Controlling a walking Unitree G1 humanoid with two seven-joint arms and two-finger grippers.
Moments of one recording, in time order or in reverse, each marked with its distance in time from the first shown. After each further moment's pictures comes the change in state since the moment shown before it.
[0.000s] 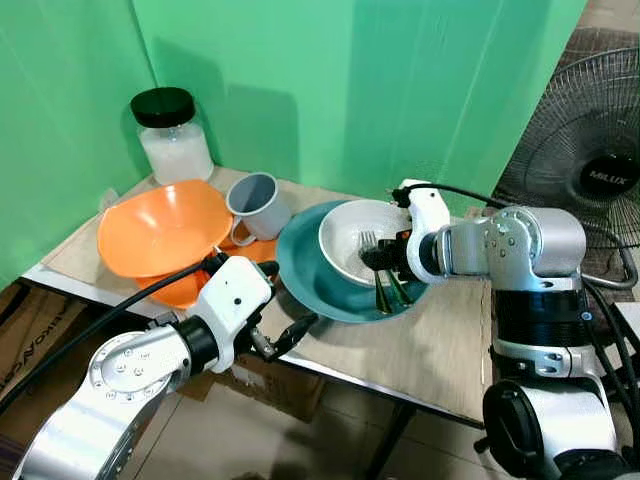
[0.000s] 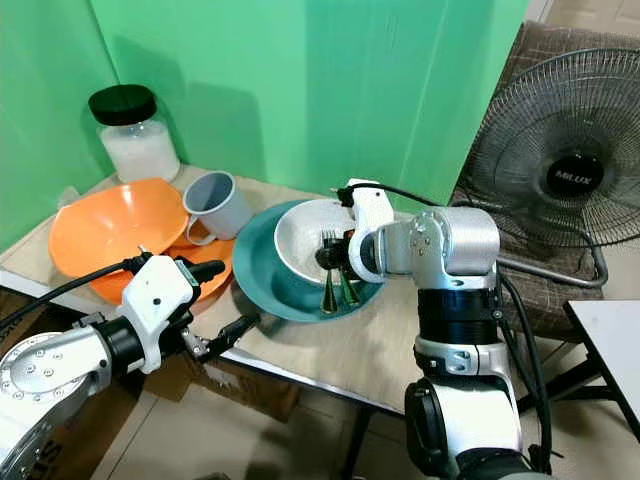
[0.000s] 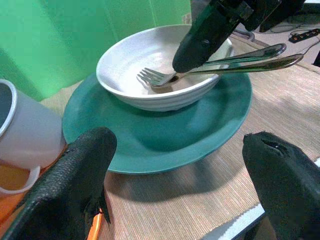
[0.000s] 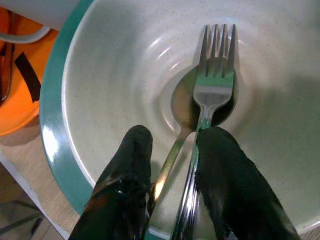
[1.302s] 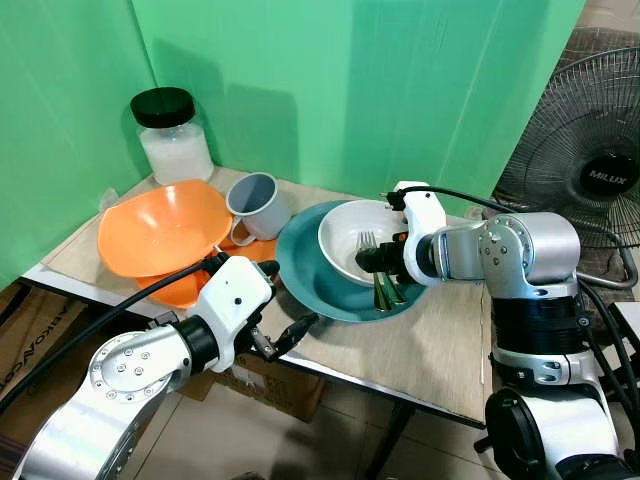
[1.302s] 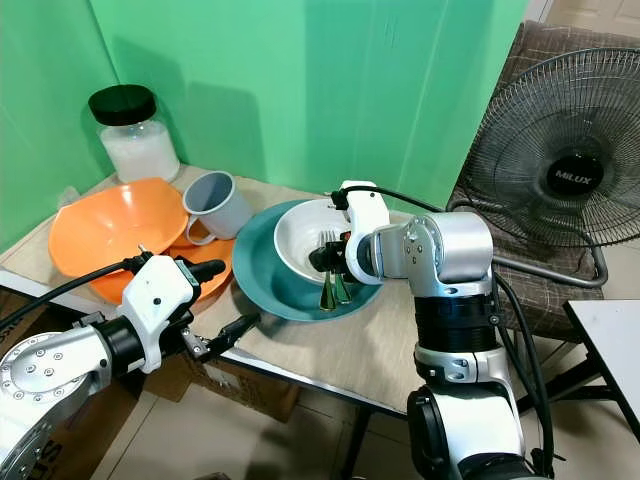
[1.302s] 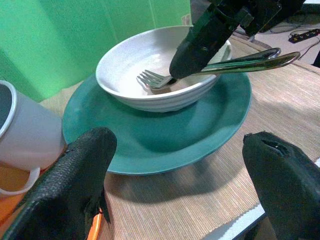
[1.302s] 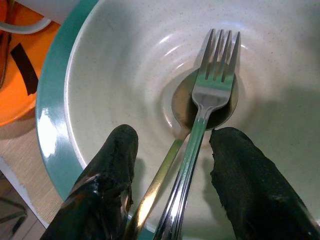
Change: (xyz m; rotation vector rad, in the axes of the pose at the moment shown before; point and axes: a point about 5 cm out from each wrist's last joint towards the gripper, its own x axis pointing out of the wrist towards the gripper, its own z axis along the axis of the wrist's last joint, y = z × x) left arm 0.000 0.000 0.000 0.001 -0.002 0.000; right arm 0.001 0.004 -0.003 -0.074 -0.013 -0.014
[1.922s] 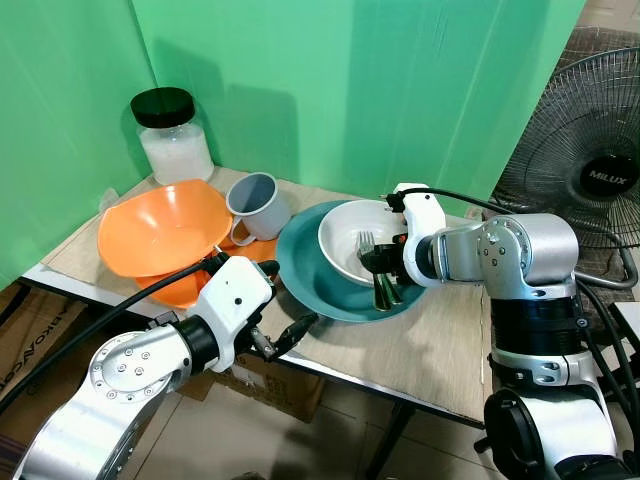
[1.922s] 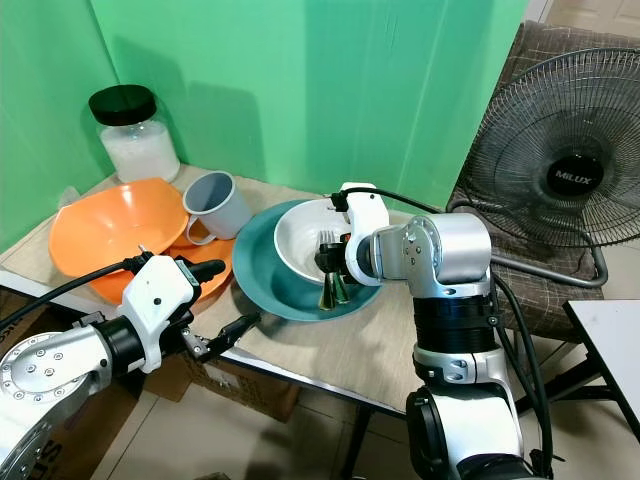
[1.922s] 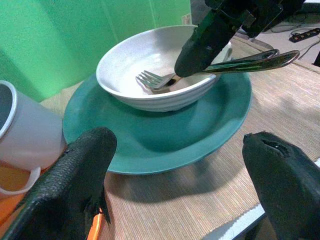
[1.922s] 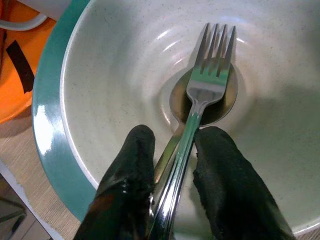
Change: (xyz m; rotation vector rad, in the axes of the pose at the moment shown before) left arm 0.000 0.000 0.000 0.003 0.002 0.001; right arm 0.001 0.000 -0.001 0.004 0.008 -0.006
